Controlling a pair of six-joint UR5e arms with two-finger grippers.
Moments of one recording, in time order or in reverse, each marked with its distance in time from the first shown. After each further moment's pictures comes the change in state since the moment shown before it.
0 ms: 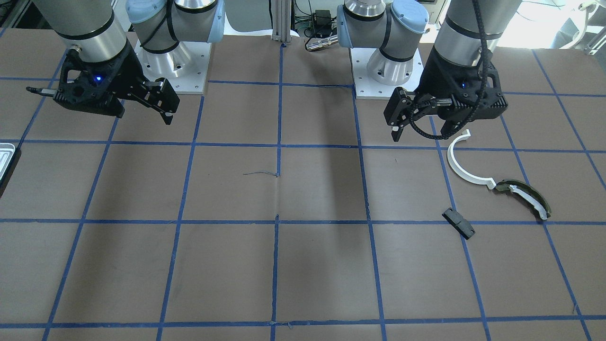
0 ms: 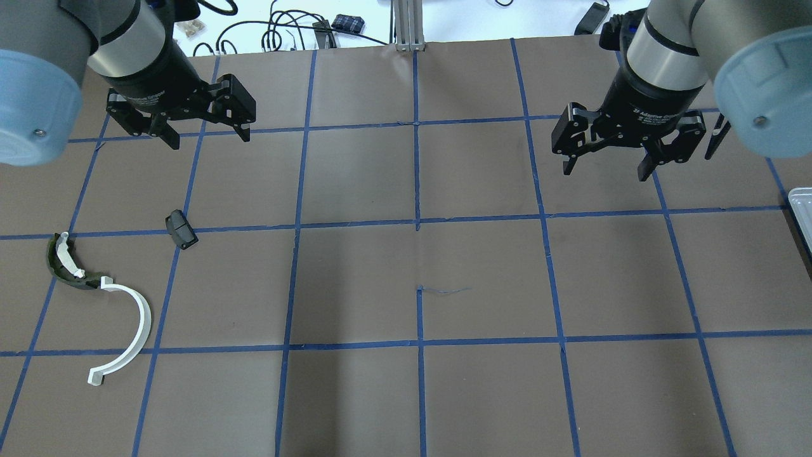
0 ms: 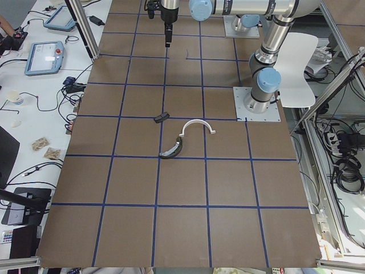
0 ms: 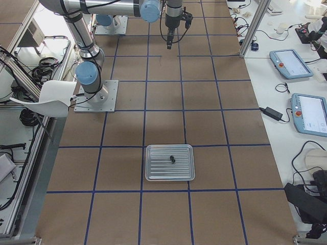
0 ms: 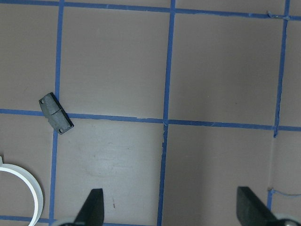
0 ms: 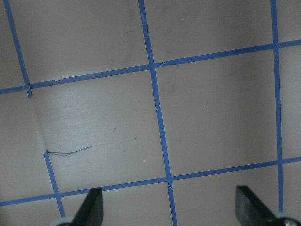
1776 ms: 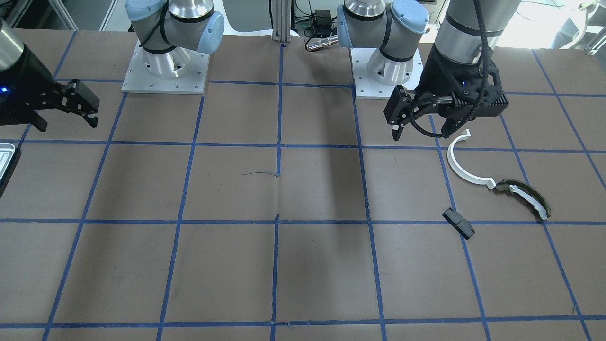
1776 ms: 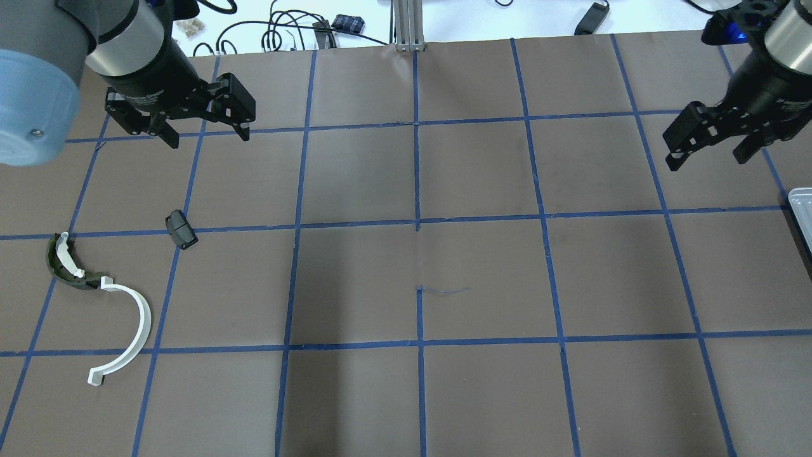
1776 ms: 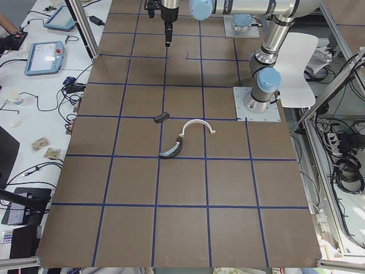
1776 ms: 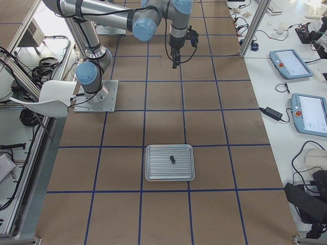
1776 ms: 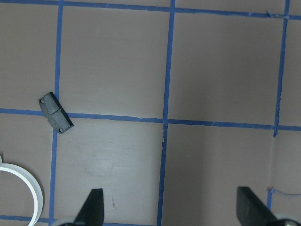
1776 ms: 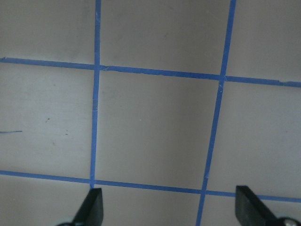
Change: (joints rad) left arm 0.000 0.003 0.004 -0.001 0.000 0.003; right arm -0.314 0.011 0.013 -0.014 0.000 -0.605
